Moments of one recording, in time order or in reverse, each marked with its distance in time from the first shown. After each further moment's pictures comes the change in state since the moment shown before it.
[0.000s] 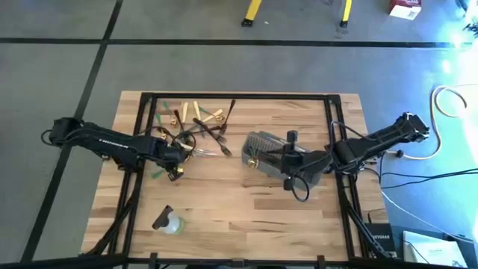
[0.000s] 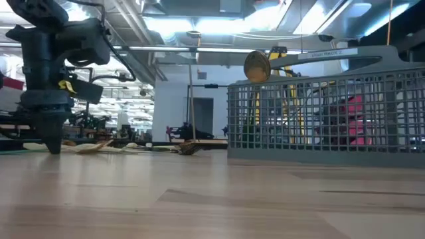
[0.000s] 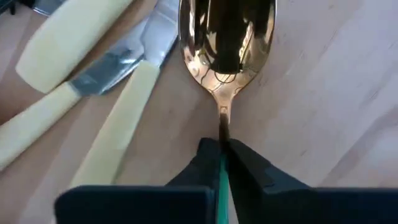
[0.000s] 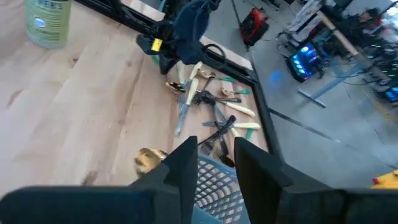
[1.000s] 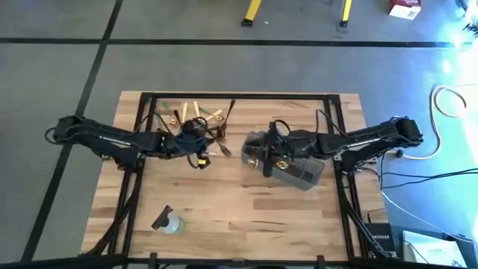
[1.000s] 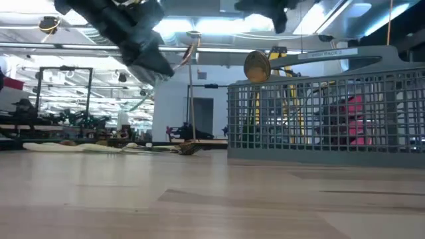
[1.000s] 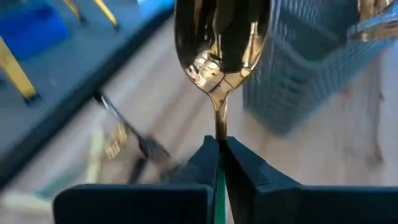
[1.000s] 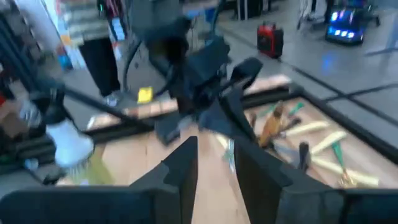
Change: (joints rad) left arm -0.058 0.045 0.272 0.602 -0.417 0.461; right arm -0.276 0.150 -0.110 0.605 -0.356 0.490
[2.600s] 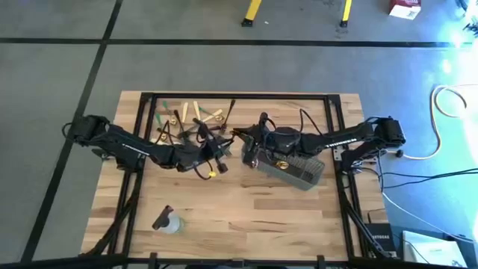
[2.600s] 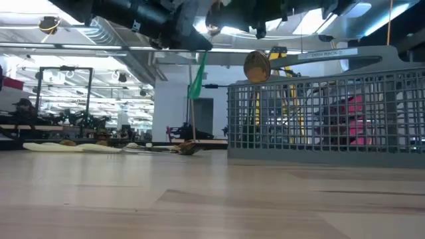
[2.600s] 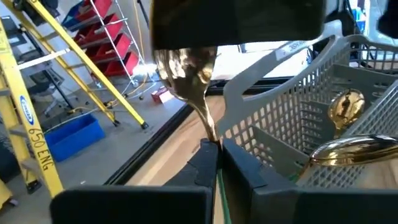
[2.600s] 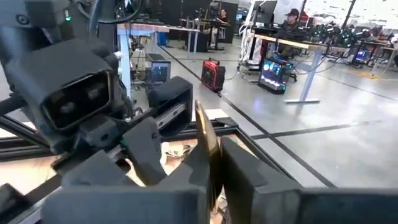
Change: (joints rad) left arm -0.099 0.259 0.001 0.686 -0.172 0.321; right arm -0.060 0.210 0.048 0.269 0.172 -0.283
